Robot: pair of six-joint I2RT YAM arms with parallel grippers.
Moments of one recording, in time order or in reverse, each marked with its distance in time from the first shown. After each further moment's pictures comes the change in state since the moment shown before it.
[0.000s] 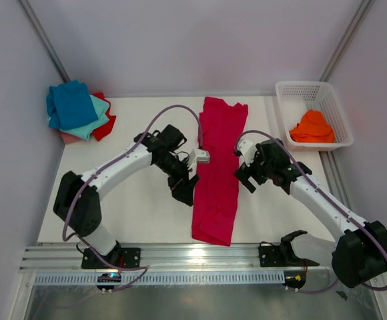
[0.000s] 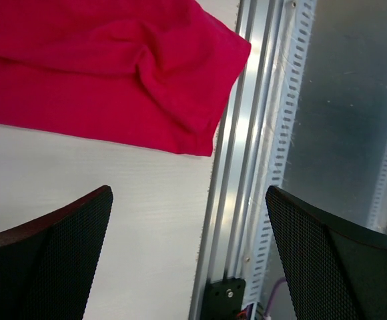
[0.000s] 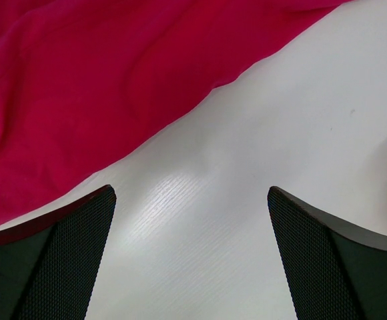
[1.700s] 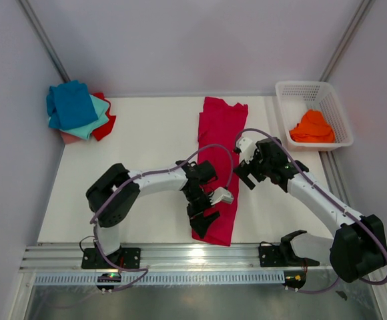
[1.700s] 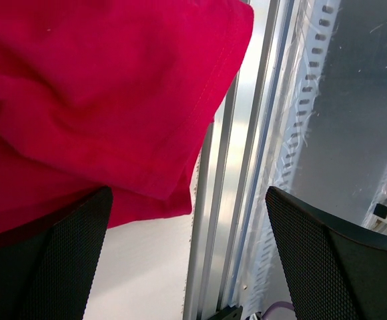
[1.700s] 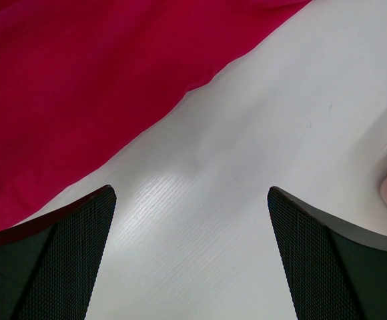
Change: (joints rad) left arm -0.275 0.266 -0.109 0.167 -0.043 -0.102; right arm 0.000 0.048 0.000 0.060 0.071 0.009
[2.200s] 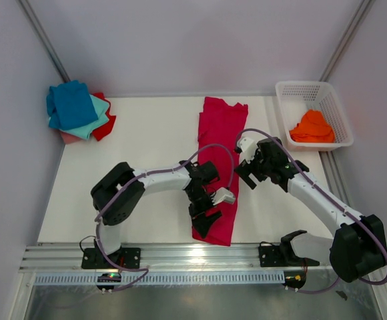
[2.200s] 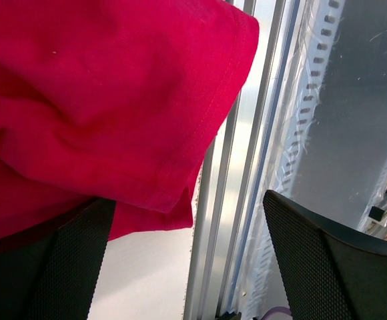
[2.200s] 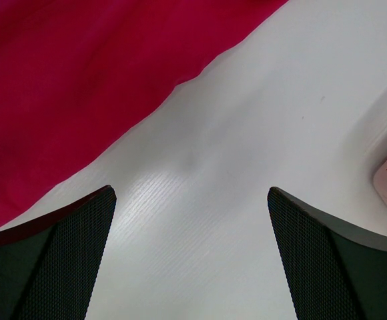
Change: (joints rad) left arm -0.021 0.047 0.031 -0.008 0.005 -0.014; right arm -0.004 0.000 0.000 -0.002 0.026 -0.001
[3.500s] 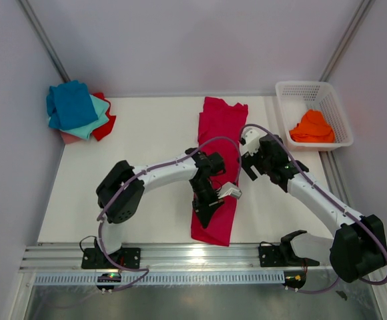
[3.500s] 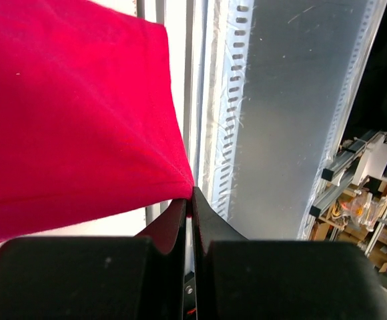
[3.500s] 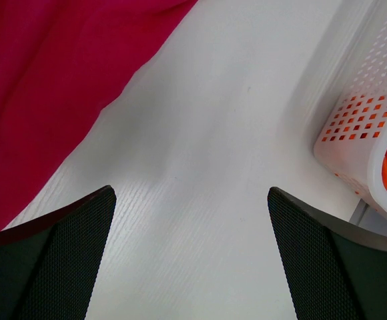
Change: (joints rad) left arm -0.003 0.052 0.259 -0.341 0.084 0.089; right arm 0.001 -0.001 0.000 0.106 0.204 0.079
